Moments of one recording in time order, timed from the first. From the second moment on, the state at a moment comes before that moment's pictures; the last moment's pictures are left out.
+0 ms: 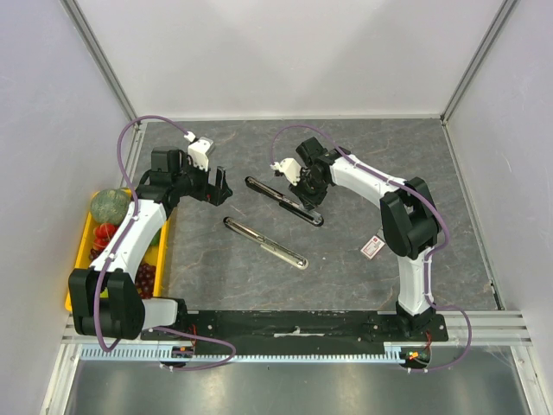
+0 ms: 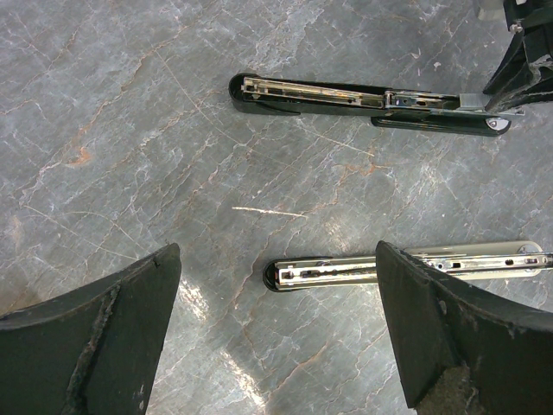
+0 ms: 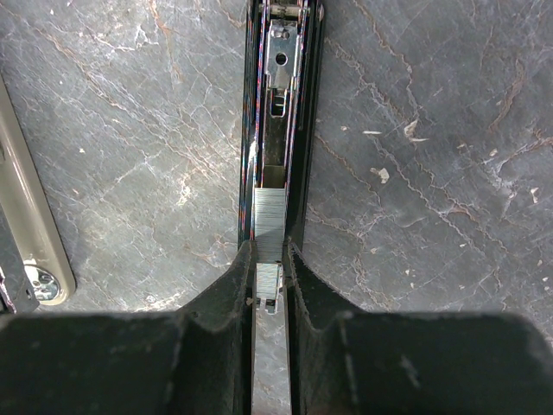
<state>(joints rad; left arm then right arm) -0.09 1.29 0.98 -0.36 0.47 0.17 0.56 2.03 1.59 -0.80 -0.23 -0.45</state>
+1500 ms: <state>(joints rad) -0.09 1.29 0.98 -0.36 0.47 0.17 0.58 2.04 1.60 -0.79 -0.20 -0.42</state>
